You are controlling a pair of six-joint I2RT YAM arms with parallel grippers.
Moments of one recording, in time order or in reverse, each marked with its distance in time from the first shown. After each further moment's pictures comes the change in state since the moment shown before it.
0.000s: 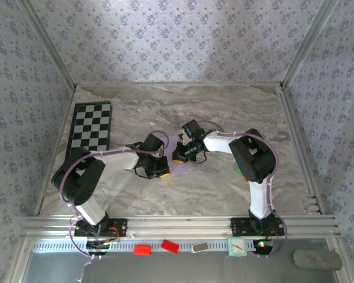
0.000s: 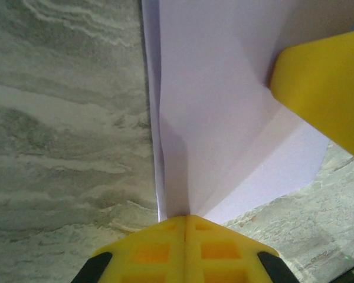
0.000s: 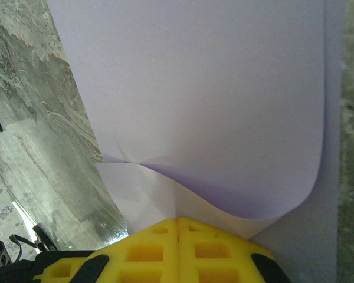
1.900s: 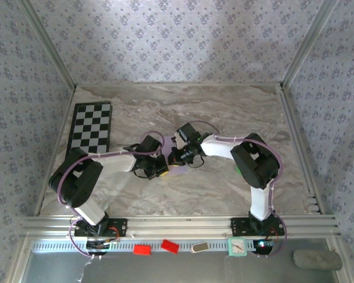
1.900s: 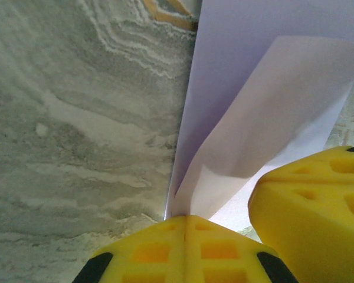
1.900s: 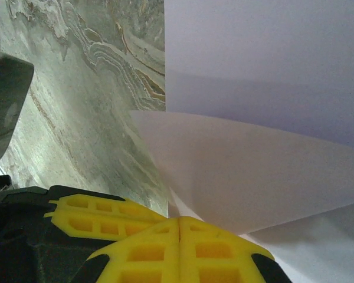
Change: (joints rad) left arm 0.016 -0.028 -0.053 0.102 -0.023 -0.143; right arm 0.085 -0.073 -0.021 -0.006 0.023 -0.129
